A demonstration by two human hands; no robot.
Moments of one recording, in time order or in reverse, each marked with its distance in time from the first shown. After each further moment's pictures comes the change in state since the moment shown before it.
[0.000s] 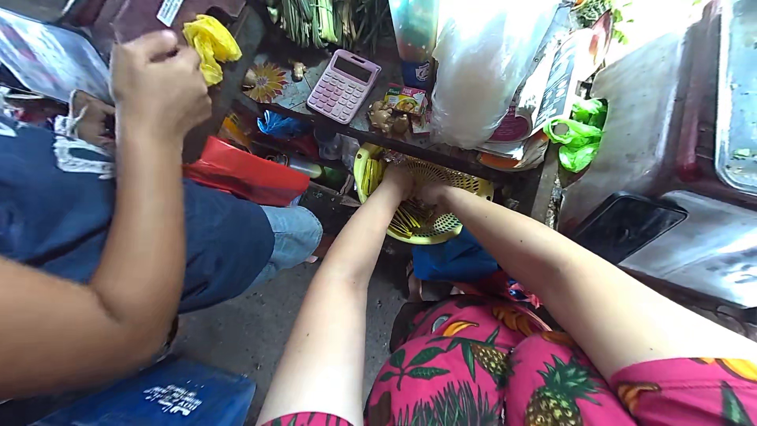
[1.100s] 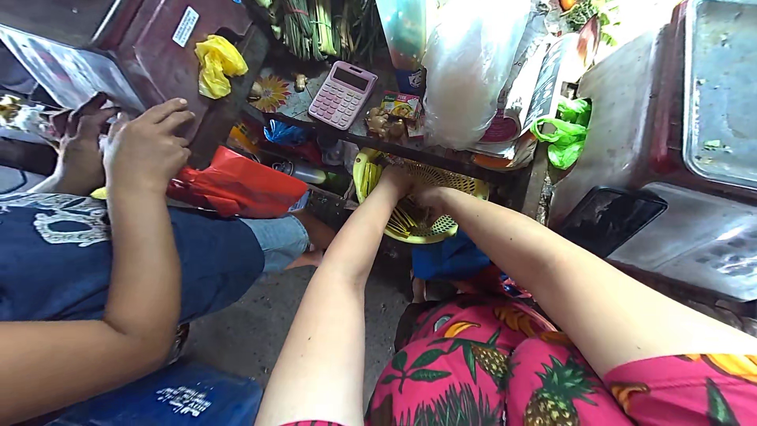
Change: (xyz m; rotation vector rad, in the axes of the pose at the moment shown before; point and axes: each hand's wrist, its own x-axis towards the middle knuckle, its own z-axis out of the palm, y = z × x) left_hand -0.011 0.001 -0.009 0.035 0.049 0.011; right_hand -0.034 -0.002 0.001 0.037 -0.065 -0.049
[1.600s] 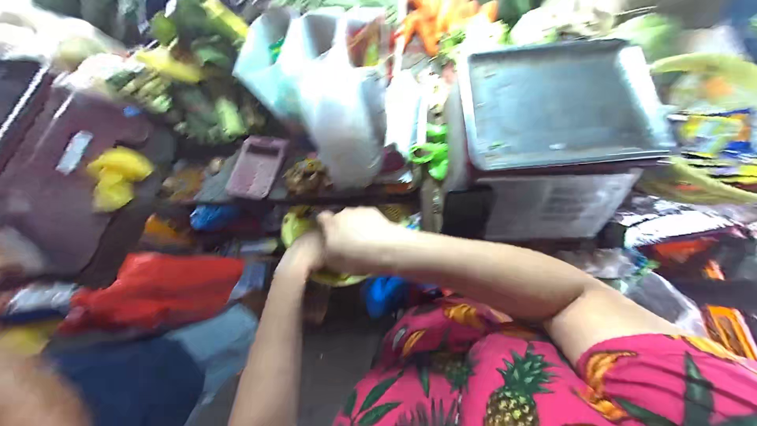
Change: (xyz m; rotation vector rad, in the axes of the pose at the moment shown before) left_hand -0.139 0.040 -0.042 -0.520 0.098 -0.205; right_hand -0.248 -0.024 -0.015 -0.717 0.349 -0.627
